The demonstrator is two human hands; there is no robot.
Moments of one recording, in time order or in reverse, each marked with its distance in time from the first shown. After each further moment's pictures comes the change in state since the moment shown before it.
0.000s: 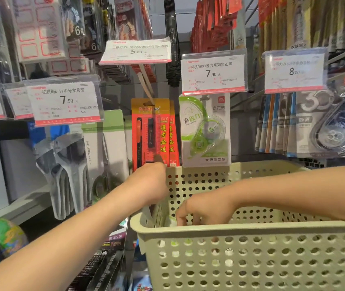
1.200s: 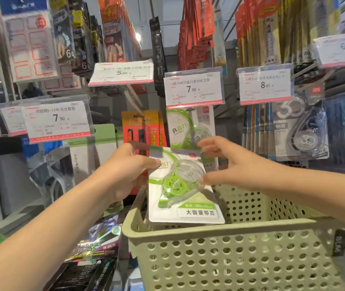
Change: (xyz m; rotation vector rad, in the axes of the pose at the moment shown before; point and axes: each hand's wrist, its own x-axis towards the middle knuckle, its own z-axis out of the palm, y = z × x) left_hand -0.014 -0.002 -0.041 -1.147 0.063 -0.019; right_hand -0.115 -0.007 -0.039 0.626 0.776 0.127
